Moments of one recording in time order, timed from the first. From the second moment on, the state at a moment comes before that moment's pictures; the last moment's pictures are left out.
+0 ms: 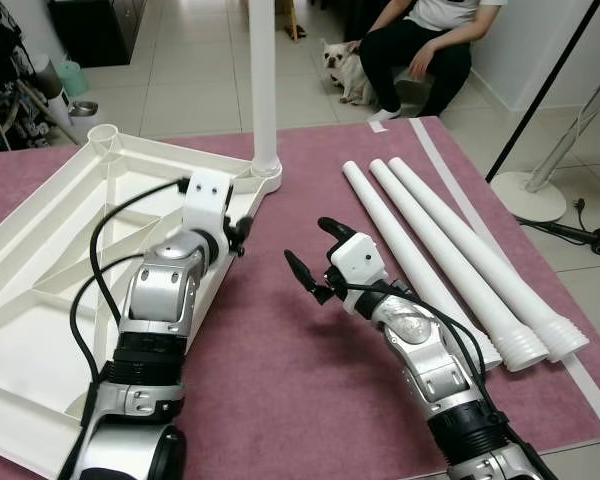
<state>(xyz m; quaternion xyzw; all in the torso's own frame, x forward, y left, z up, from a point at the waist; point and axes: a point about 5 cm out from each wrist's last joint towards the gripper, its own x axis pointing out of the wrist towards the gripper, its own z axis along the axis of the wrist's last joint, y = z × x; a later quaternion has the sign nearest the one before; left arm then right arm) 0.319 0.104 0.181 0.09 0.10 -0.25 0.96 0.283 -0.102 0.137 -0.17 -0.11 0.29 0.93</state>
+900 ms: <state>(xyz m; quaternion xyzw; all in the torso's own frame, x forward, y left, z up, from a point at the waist) 0.285 0.265 0.161 0.31 0.25 -0.19 0.90 0.294 -0.038 0.170 0.00 -0.09 0.46 0.88</state>
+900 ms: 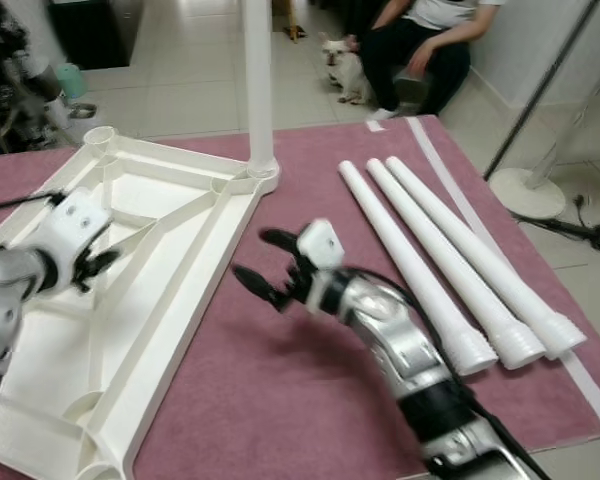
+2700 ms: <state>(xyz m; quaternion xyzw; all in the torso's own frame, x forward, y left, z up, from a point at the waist) 0.224 0.253 0.112 0.14 0.35 -0.12 0.92 0.260 -0.069 0.135 -0.13 -0.01 0.56 0.82</state>
